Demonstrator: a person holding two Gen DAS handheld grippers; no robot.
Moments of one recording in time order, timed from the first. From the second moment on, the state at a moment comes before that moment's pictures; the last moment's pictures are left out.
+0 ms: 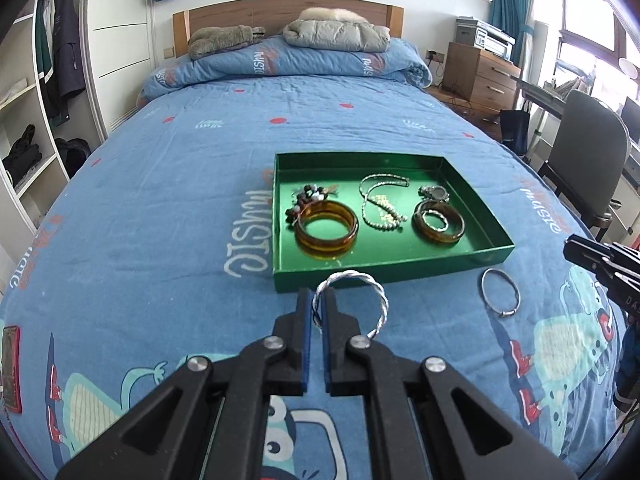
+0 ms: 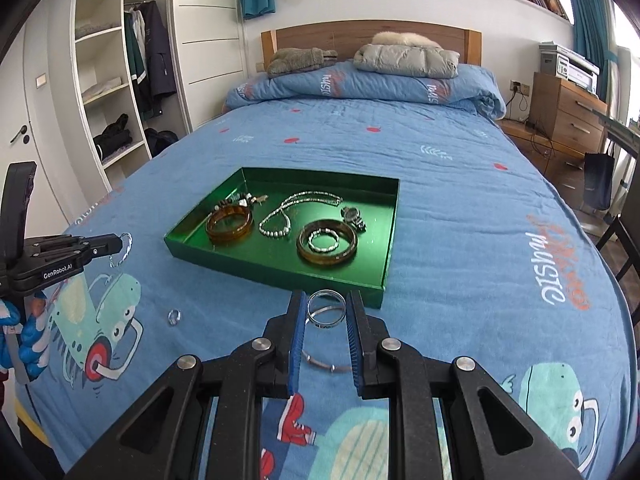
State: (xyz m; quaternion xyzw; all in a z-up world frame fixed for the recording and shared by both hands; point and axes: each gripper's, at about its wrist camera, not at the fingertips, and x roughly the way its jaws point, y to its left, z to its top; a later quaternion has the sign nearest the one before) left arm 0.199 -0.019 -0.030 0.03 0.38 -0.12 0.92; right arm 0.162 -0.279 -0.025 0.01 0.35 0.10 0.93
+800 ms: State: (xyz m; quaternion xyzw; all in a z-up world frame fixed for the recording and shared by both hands) left arm 0.367 -0.064 -0.103 0.00 0.45 -0.11 0.89; right arm 0.296 -0.266 -0.102 0.00 0.43 0.11 0.90
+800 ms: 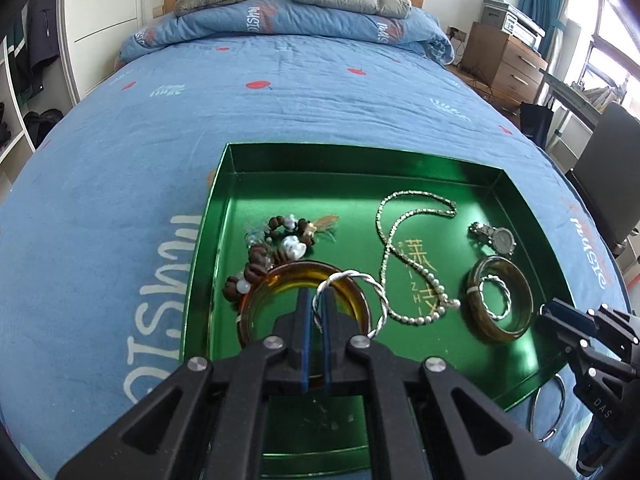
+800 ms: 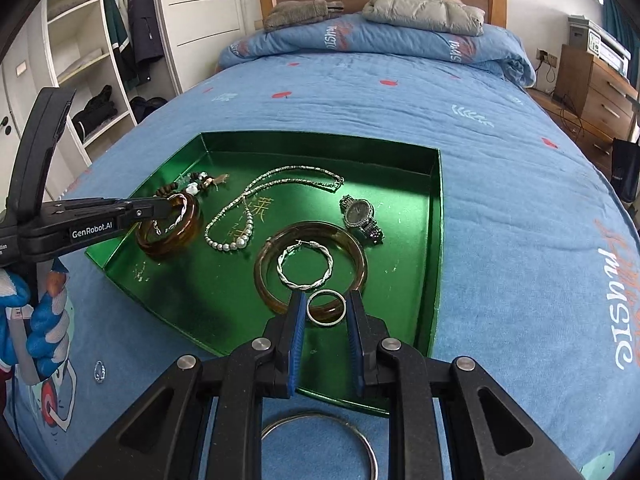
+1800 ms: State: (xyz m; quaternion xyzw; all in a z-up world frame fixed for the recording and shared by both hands) left arm 0.315 -0.041 -0.015 0.00 0.39 -0.11 0.91; right arm 0.258 -0.275 -0.035 0.03 0.38 0.11 0.92
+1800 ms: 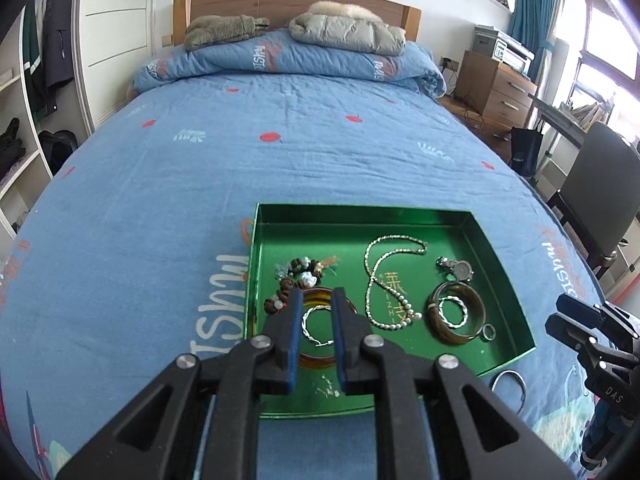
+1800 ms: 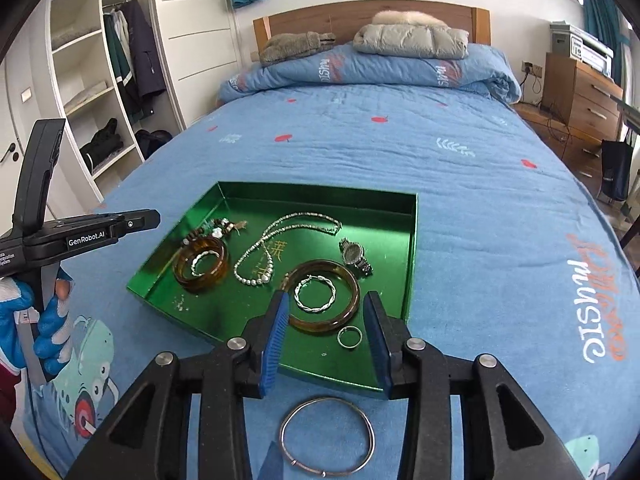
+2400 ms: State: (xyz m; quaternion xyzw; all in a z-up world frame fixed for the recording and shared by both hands) left arm 0.164 0.002 0.084 -0.01 0.32 -0.10 0.94; right arm 0.115 -0.269 0.055 0.00 0.31 0.09 0.95
